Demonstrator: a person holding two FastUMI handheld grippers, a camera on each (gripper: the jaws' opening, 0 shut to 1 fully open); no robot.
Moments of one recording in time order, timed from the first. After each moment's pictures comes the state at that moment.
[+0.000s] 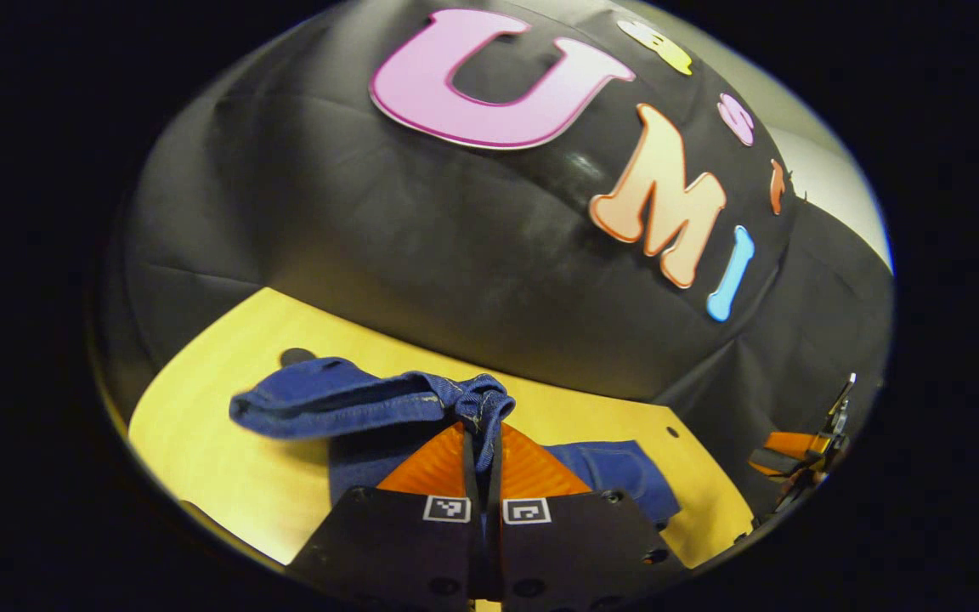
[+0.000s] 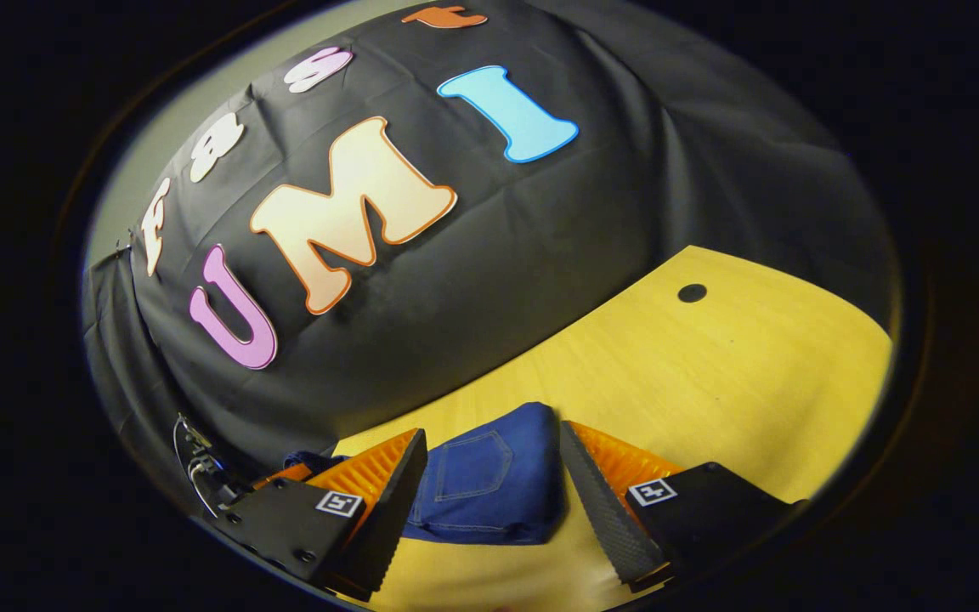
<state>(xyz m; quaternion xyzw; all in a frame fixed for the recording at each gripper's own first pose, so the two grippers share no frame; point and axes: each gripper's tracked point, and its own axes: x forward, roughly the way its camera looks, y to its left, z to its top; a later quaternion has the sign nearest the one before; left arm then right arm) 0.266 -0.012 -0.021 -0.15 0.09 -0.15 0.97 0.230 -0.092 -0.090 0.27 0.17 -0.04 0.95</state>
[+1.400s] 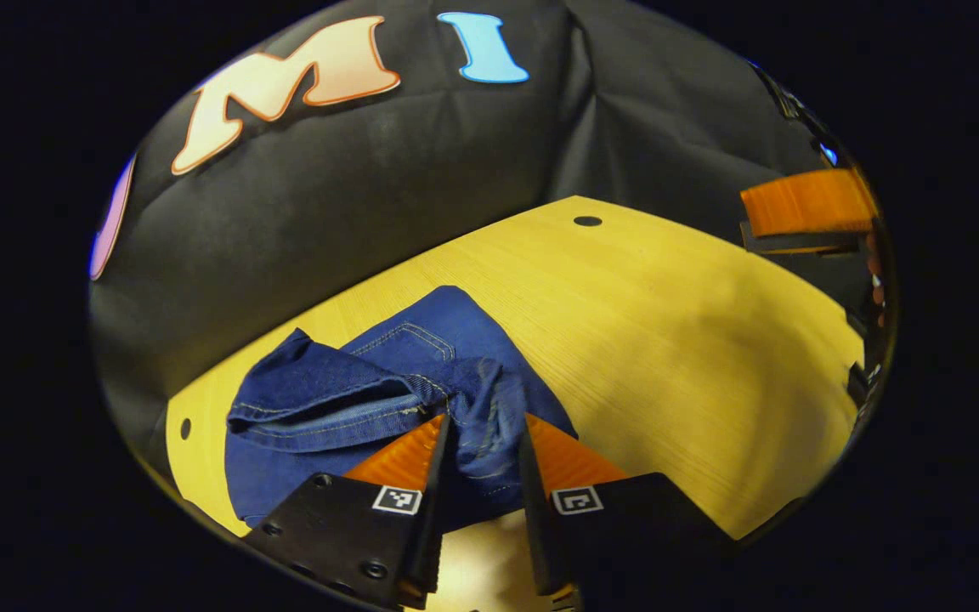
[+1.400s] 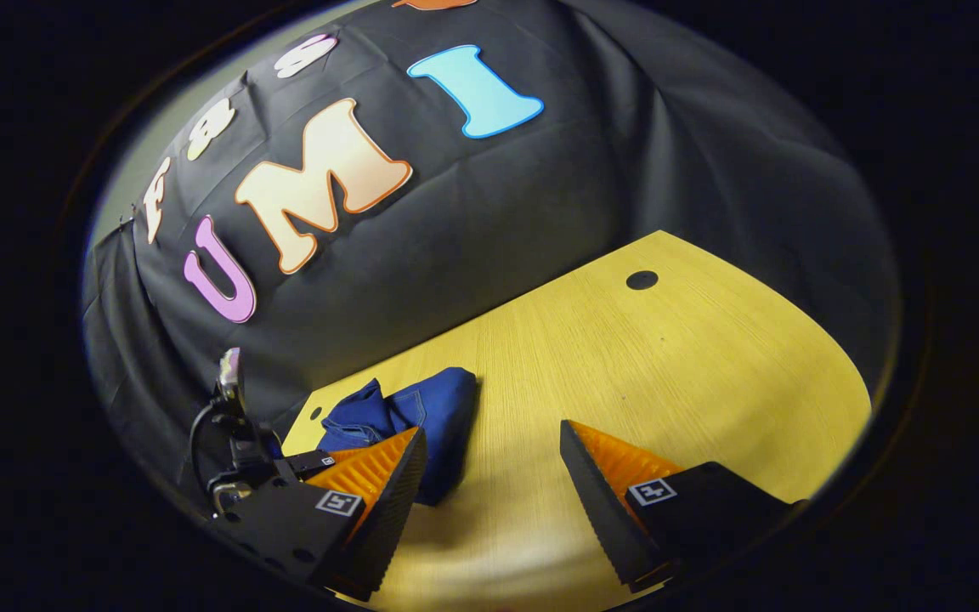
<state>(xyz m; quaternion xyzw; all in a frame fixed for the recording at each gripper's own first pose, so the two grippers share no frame) 0.234 -0.256 -0.188 0.26 0.23 -0.21 0.92 0.178 -0.175 -0.140 0.22 0.24 -0.01 0.94</state>
